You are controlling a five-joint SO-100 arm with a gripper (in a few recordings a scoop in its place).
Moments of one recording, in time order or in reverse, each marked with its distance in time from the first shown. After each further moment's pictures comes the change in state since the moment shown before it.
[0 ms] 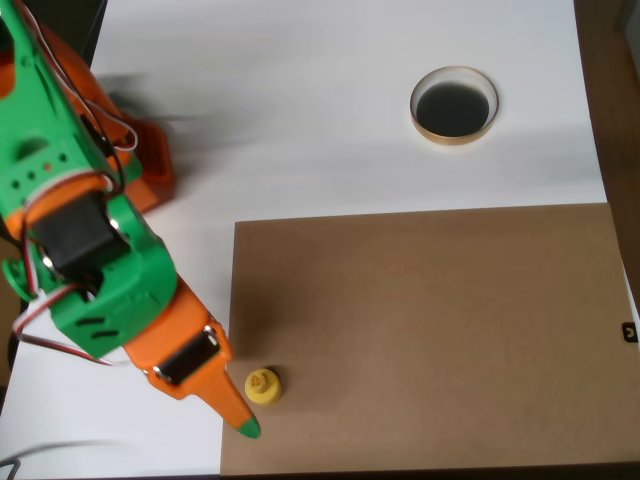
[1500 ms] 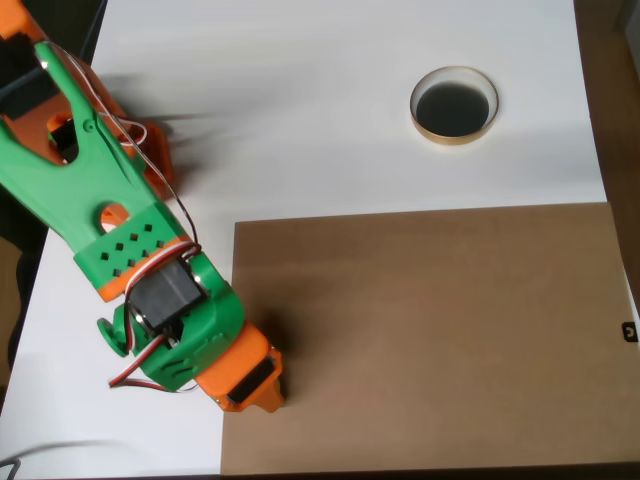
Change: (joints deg) arm -4.6 -18.9 -6.1 -5.4 1.1
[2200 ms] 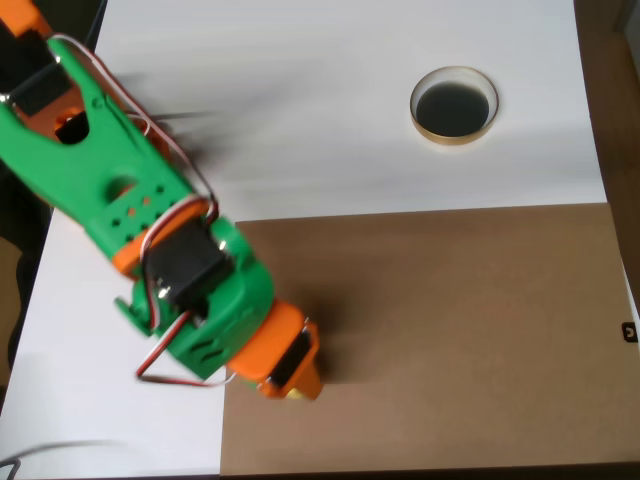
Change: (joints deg) arm -7.1 -1.2 -18.4 14.0 -5.6
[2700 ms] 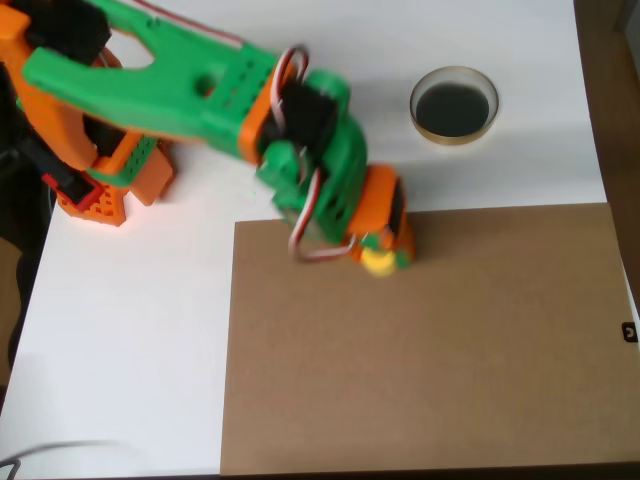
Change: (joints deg) arm -25.3 -0.6 -3.3 2.3 1.4
